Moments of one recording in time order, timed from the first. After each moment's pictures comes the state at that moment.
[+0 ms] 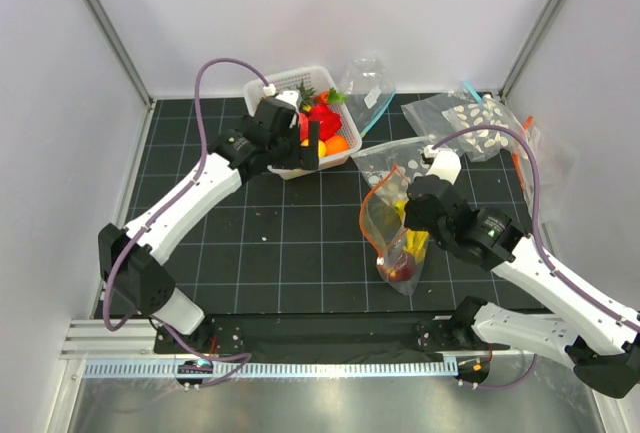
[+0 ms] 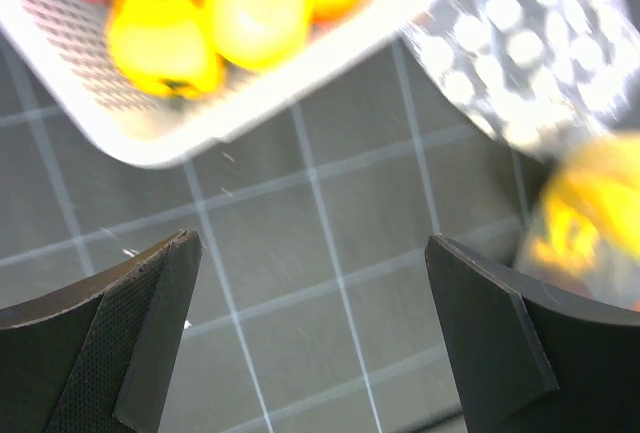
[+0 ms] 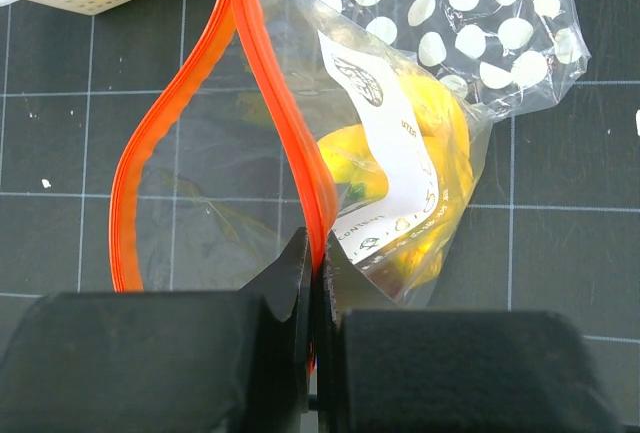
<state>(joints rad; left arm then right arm) -0.64 1.54 1.52 -0.72 -0.12 -0.41 0.83 0.93 1.05 -0.87 0.55 0.65</state>
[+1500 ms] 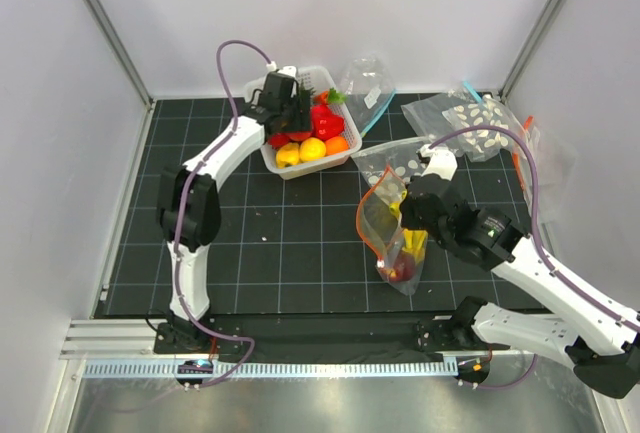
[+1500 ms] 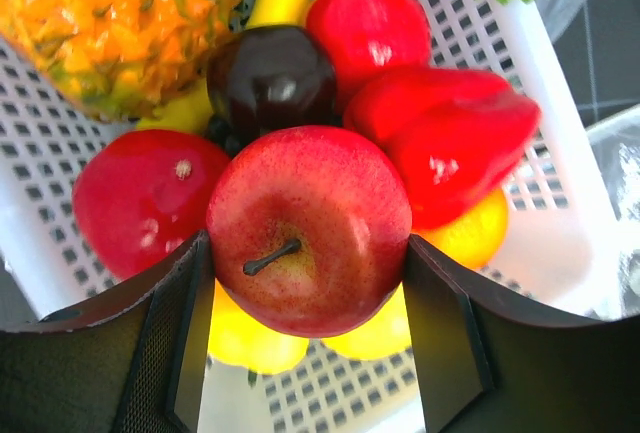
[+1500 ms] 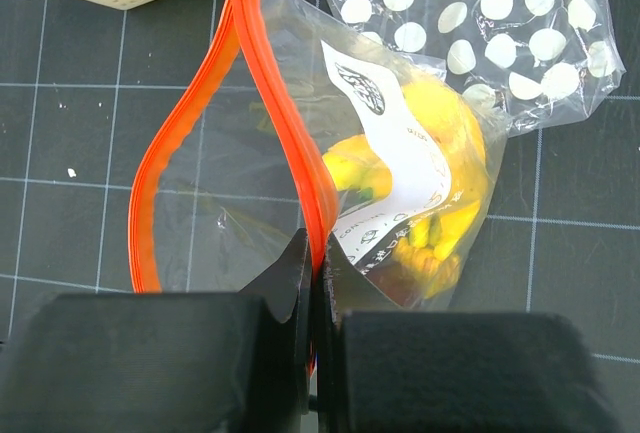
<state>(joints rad) -0.42 2.08 1.83 -0.43 -0.09 -0.32 0.83 0.93 1.05 -0.82 0.50 0.62</state>
